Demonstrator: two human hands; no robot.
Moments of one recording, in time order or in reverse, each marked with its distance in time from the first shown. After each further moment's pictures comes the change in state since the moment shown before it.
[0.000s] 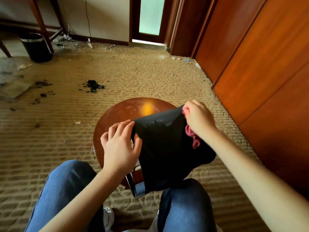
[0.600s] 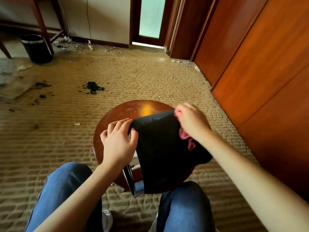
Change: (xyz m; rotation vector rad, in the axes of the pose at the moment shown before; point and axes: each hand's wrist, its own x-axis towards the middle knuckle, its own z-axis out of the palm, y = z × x) left_hand 0.021 -0.007 0.004 -0.097 -0.034 -0.104; right_hand 0.002 -0.015 0.001 0.012 -0.041 -0.087
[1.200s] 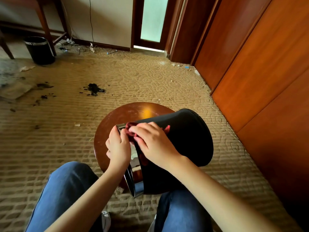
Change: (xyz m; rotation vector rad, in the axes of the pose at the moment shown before) left_hand -0.012 0.014 -0.002 -0.549 -0.008 -0.534; right_hand -0.052 -0.099 0.018 0.334 0.010 -0.426
